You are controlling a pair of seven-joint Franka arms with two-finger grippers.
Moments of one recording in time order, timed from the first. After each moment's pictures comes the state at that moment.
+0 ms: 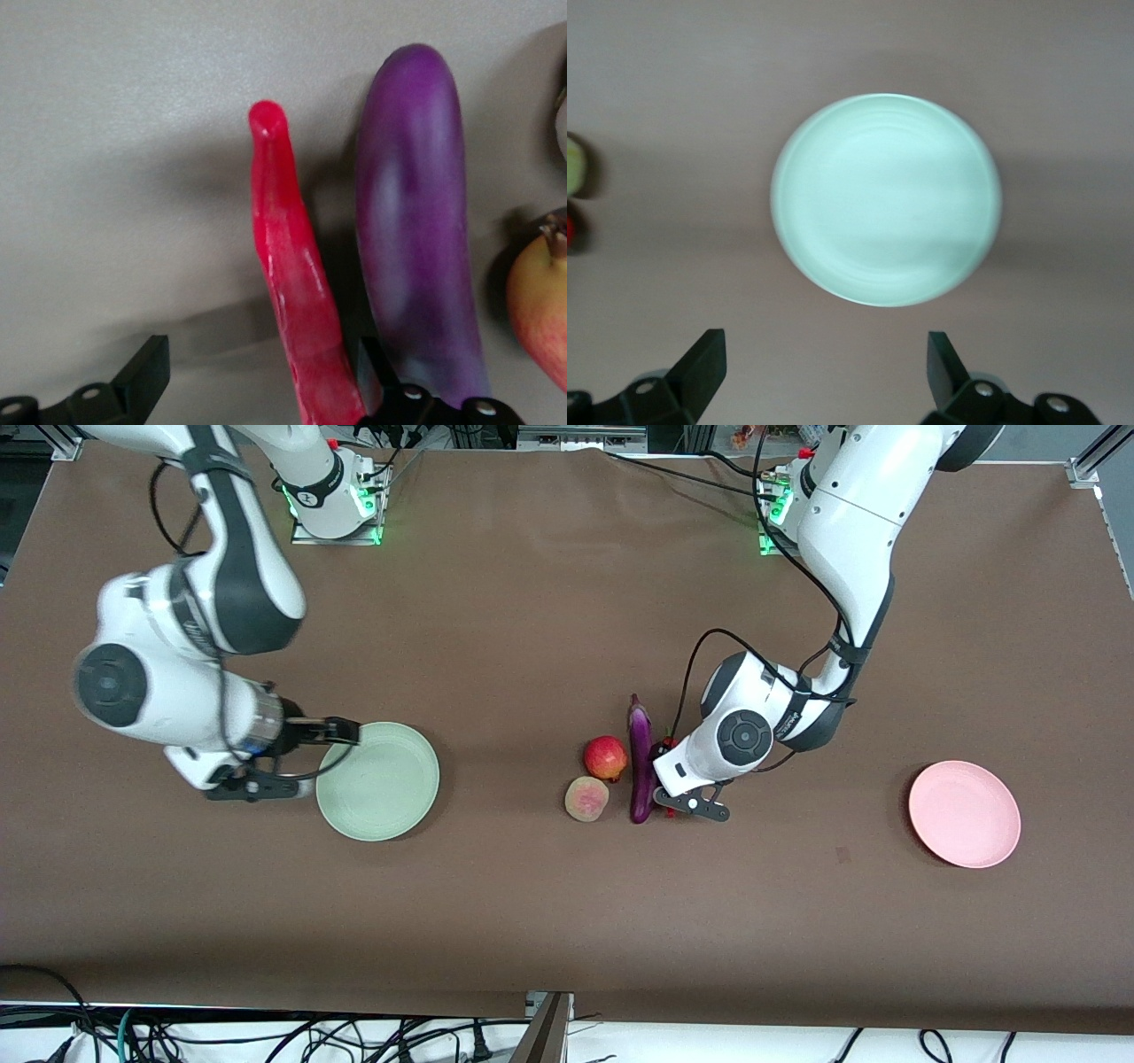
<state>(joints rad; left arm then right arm) -0.35 0.75 -0.12 -1.63 -0.06 2.26 -0.13 0.31 0.43 -0.02 -1.51 0.15 1.82 0.23</state>
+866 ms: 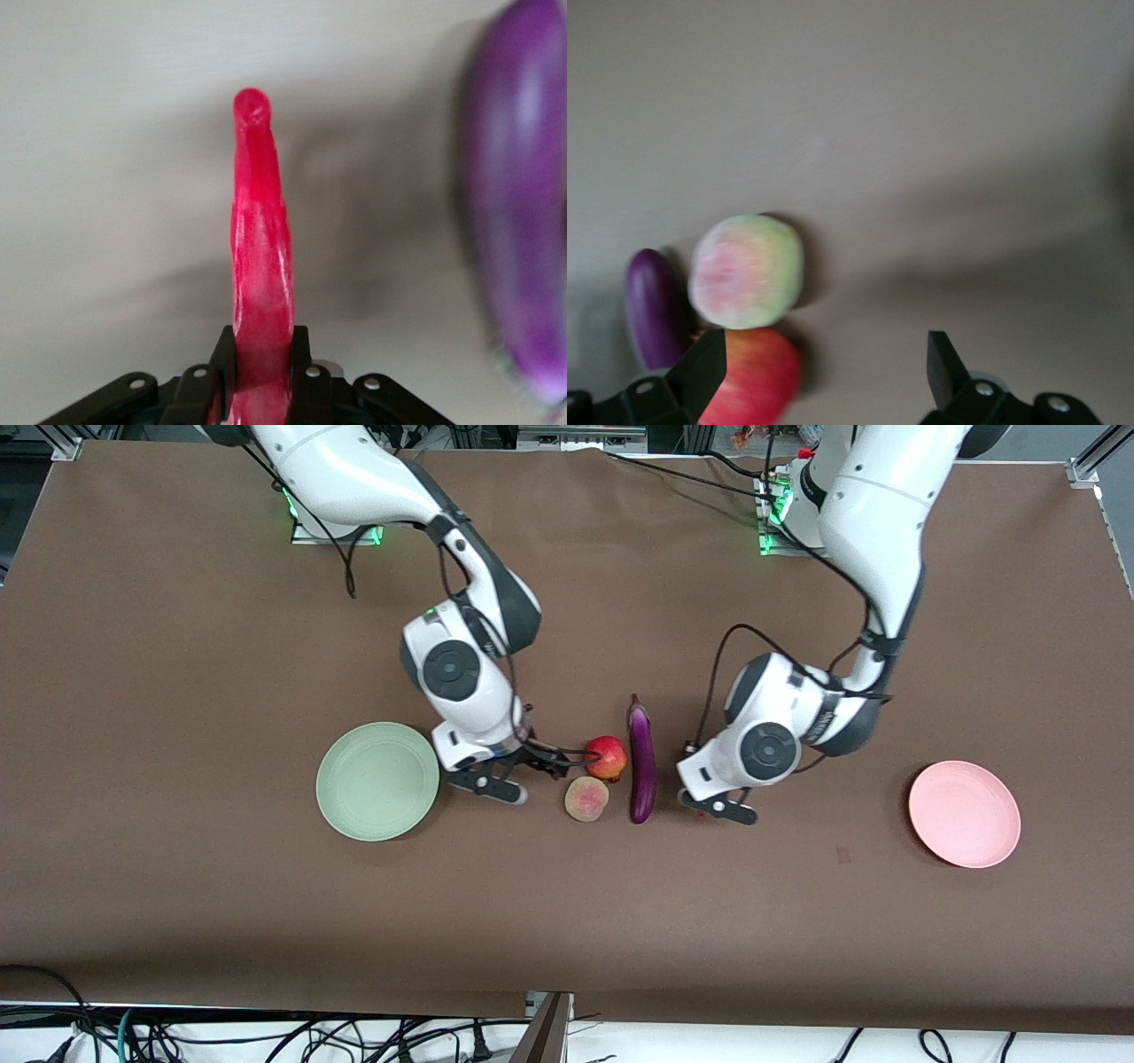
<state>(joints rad) -0.30 0.66 -0.06 -1.58 0.01 1.96 -0.03 0.66 0.79 0.00 -1.34 0.15 2.32 0.94</state>
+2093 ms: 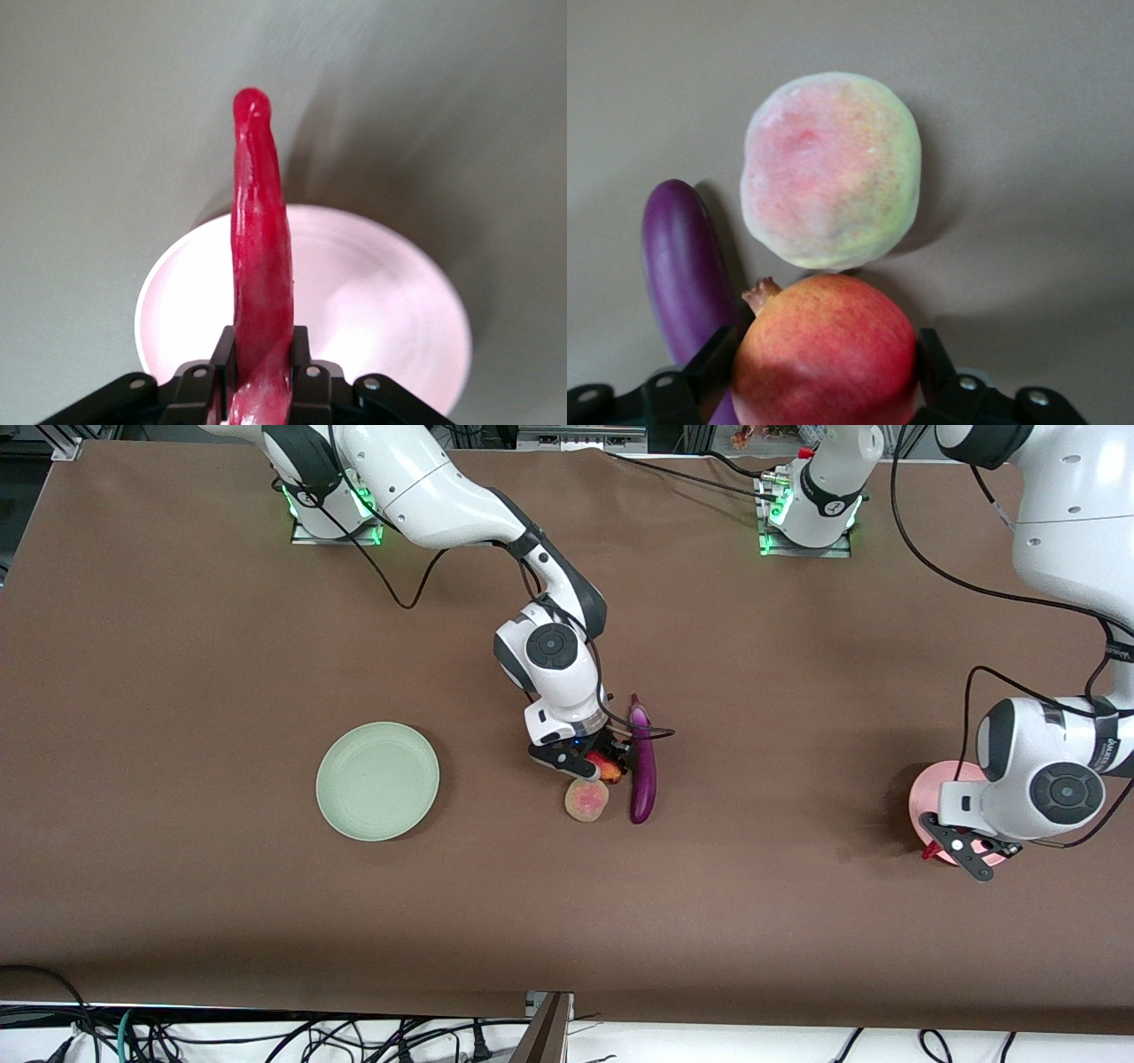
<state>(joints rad) 0.20 0.74 -0.03 -1.51 0.40 2.20 0.87 0.83 0.98 -0.05 -1.24 0.13 2.53 1.17</state>
